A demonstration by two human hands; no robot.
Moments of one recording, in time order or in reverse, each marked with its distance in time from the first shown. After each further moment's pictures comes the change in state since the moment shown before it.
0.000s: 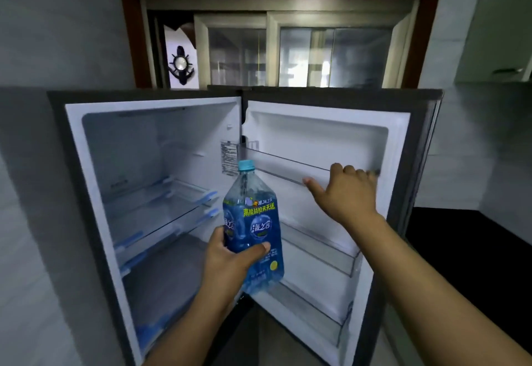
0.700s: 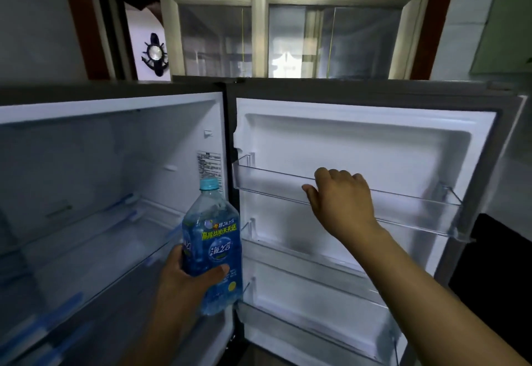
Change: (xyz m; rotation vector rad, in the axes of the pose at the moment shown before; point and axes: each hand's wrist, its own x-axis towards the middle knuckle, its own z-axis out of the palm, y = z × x) left_hand 0.204 -0.063 -0.039 0.120 0.055 -0.024; right_hand 0.132 -0.027 0.104 -0.044 0.250 -0.249
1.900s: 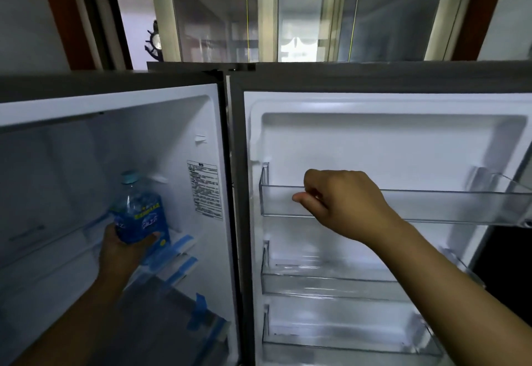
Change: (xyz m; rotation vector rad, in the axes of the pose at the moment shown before) left_hand 0.263 -0.070 -0.099 0.253 0.329 0.048; right_hand 0.085 0.010 0.067 0.351 -0.116 -0.253
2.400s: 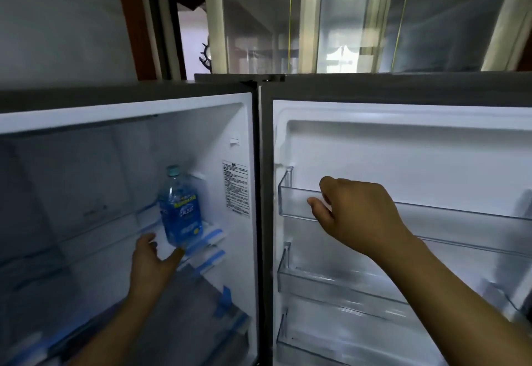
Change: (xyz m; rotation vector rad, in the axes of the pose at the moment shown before) left_hand -0.102 0.024 -0.009 0.237 0.164 0.024; right_hand -0.002 -0.009 0.006 -0.101 0.087 -0.058
